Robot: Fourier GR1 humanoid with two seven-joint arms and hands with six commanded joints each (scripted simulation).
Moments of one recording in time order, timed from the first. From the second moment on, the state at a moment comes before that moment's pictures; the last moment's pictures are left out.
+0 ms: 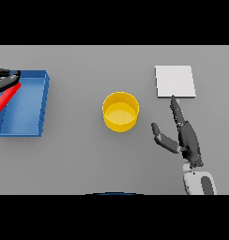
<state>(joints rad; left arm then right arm) -0.46 0.62 -0.04 -1.20 -0.07 -0.12 0.56 0.10 -0.06 0.15 -1.70 0.22 0.00 -0.15</state>
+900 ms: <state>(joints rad) -0.47 0.57 -0.06 -1.21 -0.10 -0.05 0.47 -0.19 -0.34 0.35 -1.63 0.62 0.16 -0.05</state>
